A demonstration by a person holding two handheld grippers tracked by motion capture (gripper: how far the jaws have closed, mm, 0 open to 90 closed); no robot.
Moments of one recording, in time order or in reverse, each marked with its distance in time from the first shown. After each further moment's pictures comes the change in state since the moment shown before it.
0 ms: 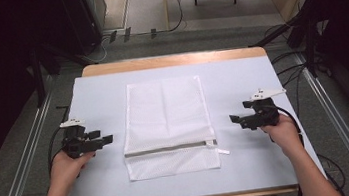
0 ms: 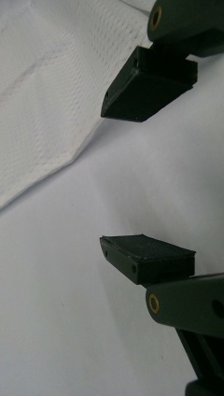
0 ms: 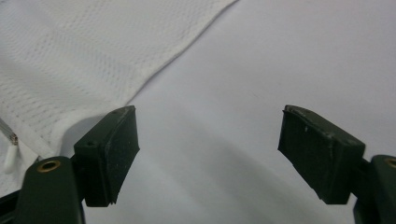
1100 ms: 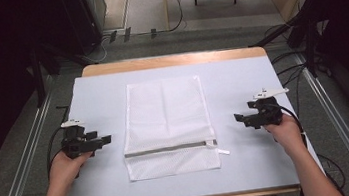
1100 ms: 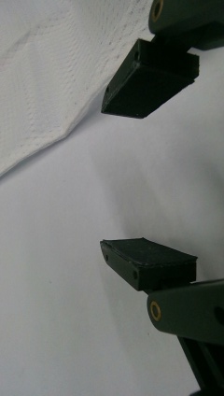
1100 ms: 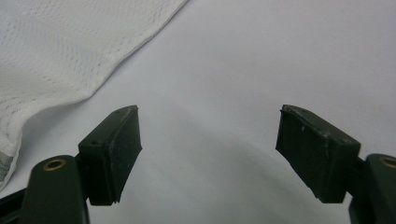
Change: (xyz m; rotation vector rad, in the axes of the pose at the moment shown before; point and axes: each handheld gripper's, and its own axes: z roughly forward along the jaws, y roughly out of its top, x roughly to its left) left arm 0.005 -0.003 0.004 0.018 0.052 -0.020; right arm -0.010 -0.006 0.001 0.035 -0.036 0.031
